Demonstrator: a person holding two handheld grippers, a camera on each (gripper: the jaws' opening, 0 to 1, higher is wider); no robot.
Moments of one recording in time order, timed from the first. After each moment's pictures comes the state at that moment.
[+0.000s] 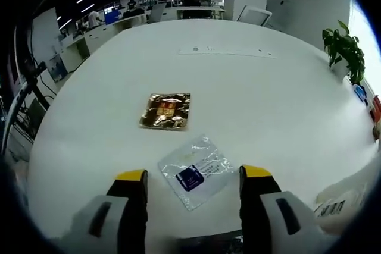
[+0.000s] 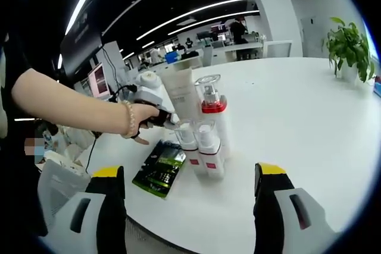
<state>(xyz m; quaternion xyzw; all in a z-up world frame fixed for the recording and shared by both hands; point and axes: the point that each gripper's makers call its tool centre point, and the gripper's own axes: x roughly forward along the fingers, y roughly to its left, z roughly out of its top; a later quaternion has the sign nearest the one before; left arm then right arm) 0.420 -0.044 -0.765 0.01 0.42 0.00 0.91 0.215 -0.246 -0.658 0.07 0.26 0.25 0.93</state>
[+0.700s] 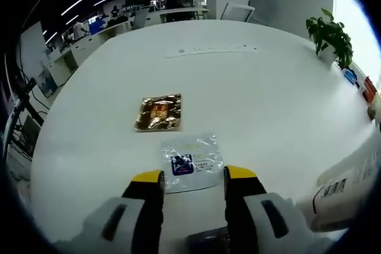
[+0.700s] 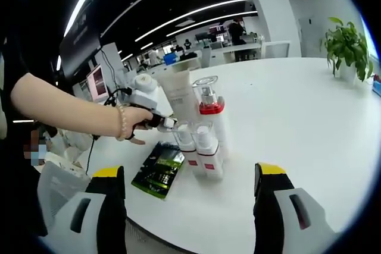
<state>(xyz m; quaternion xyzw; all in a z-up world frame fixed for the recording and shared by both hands) 0.412 -0.046 -0.762 0.04 0.41 -0.04 0.91 0.217 -0.248 -0.657 0.08 0.25 0.24 0.93</state>
